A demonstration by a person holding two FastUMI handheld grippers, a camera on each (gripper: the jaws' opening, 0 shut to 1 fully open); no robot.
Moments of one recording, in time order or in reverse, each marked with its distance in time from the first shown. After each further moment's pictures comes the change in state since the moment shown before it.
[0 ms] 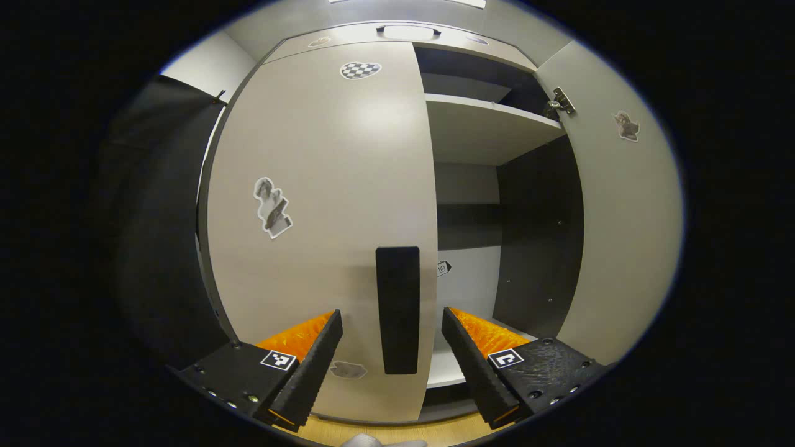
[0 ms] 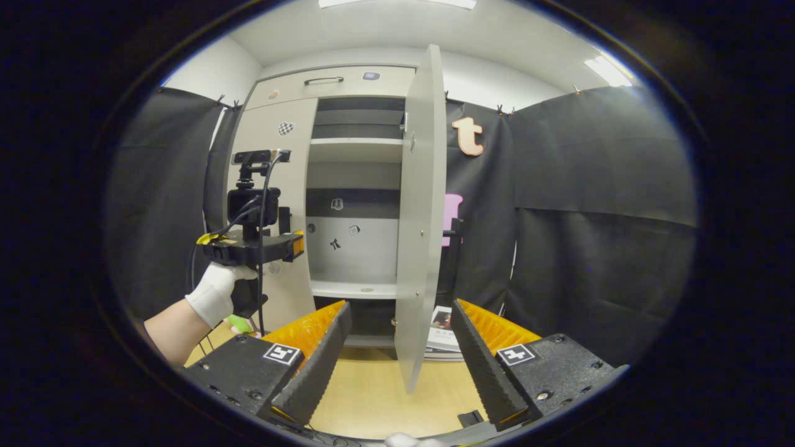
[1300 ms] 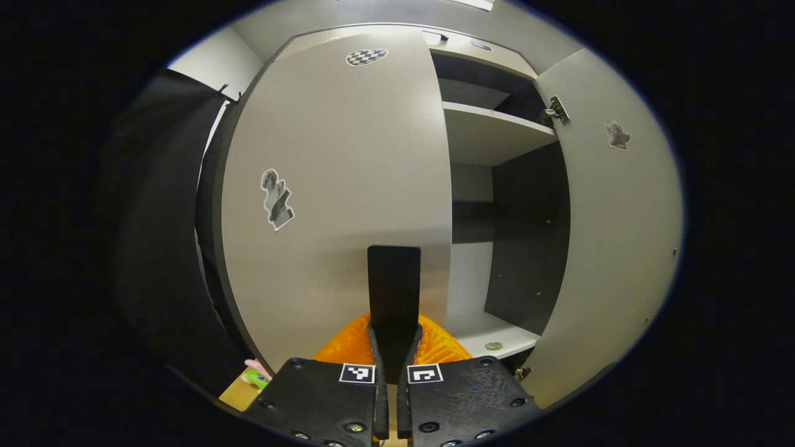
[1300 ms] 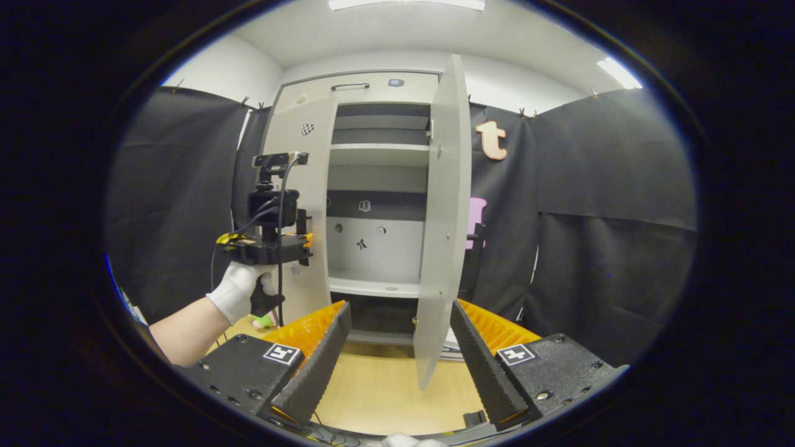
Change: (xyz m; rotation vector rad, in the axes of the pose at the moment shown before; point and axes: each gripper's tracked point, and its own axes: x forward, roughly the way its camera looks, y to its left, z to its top) left arm -0.034 0.002 0.003 -0.043 0.016 -0.062; right arm -0.031 0.023 -0.002 -0.030 -0.014 0.137
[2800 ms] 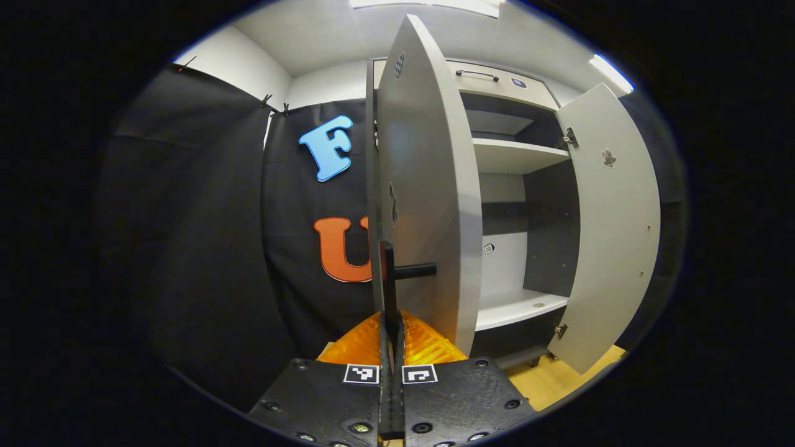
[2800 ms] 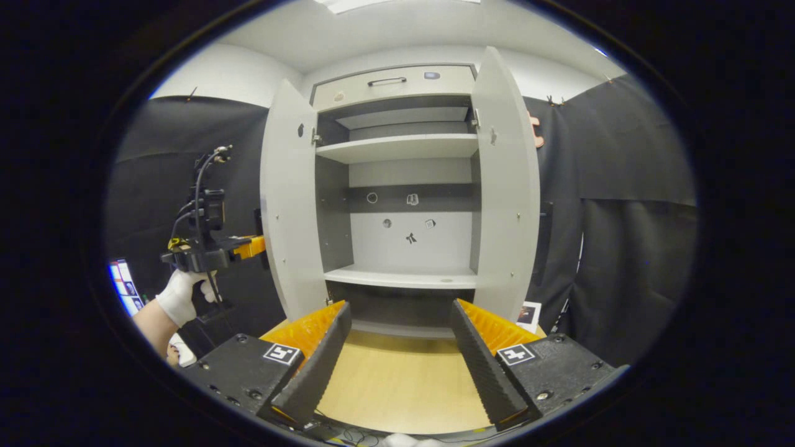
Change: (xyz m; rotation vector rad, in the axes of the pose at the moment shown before) left arm -0.145 0.166 -0.012 0.041 -0.028 0.089; right arm 0.005 0.079 -0.021 0.043 0.018 0.186
